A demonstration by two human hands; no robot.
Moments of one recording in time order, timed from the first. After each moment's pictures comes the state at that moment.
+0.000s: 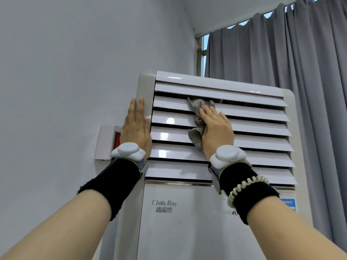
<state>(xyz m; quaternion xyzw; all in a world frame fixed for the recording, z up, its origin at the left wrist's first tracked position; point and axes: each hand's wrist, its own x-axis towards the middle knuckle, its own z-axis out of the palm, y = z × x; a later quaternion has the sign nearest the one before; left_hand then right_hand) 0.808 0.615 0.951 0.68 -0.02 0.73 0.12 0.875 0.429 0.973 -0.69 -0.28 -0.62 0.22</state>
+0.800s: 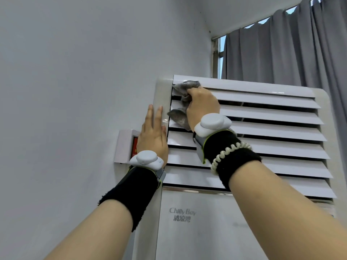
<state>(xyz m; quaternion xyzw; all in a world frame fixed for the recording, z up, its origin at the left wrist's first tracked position) 0.805 0.614 0.948 0.69 0.01 0.72 0.12 0.823 0.495 1.038 -0.67 -0.31 -0.62 0.26</state>
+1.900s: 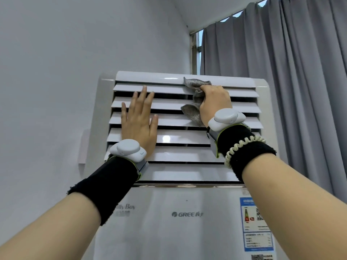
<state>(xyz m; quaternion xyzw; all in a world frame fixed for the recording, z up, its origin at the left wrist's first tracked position) 0.837 0.509 0.970 0.69 -0.02 0.73 0.01 0.910 0.340 1.041 -0.69 -0.27 -0.63 0.24</state>
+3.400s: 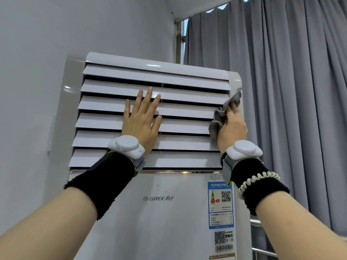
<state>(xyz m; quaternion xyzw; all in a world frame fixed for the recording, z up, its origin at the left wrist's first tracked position) 0.869 0.463 0.951 0.75 -0.03 0.66 -0.01 0.973 0.259 0.955 -0.67 -0.20 -0.60 0.40</state>
